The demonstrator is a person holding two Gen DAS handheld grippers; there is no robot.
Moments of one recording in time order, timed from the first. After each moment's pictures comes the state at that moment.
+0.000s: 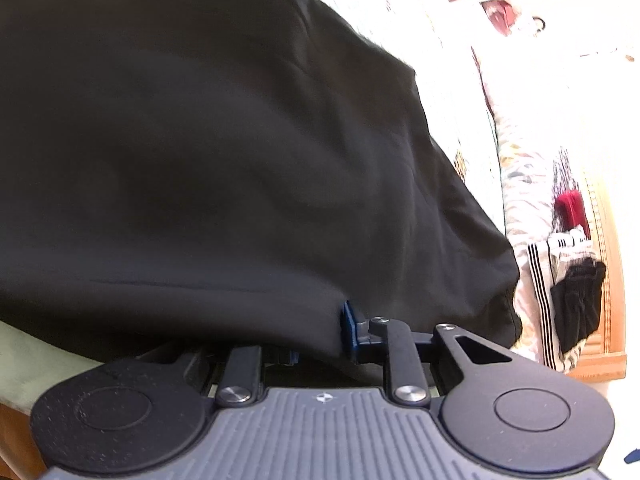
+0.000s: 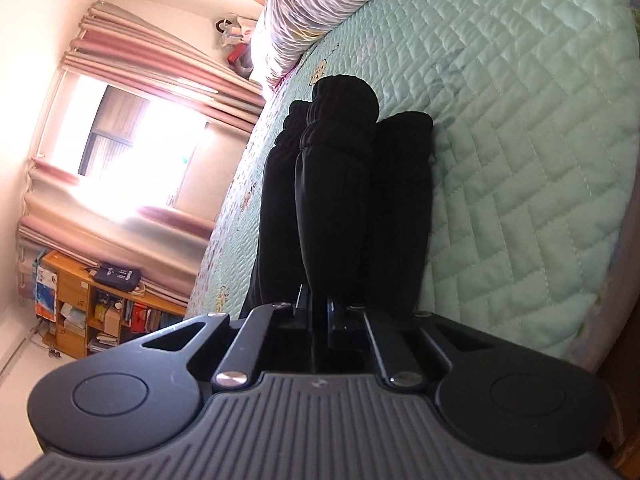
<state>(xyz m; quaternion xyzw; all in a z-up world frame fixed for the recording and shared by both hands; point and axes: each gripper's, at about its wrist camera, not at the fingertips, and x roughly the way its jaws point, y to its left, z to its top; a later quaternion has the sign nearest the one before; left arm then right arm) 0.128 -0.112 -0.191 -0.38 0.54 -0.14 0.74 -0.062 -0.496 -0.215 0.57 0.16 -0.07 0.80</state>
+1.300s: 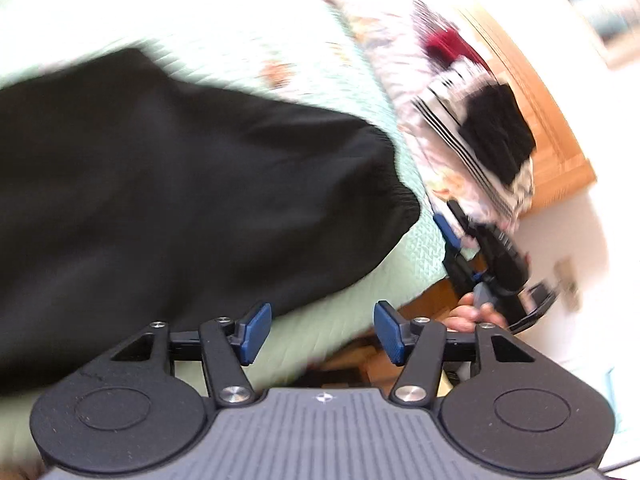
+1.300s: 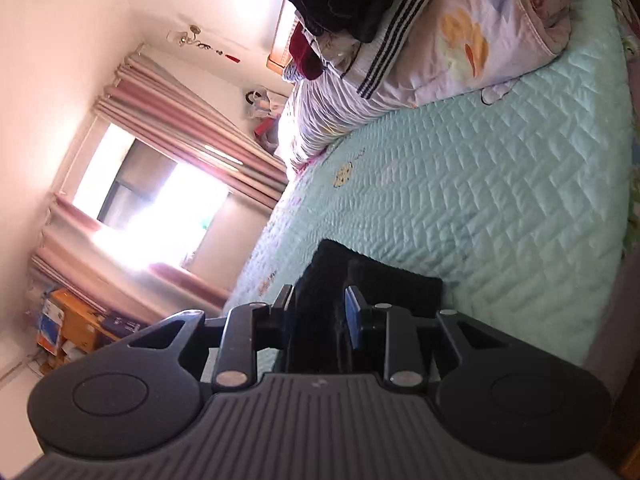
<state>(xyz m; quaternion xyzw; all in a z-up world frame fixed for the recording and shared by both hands) 0.140 -0.248 -0.092 -0.15 0.52 -0.38 0.75 -0.086 -0.554 -0.176 0.53 0.06 -0.11 0.84</state>
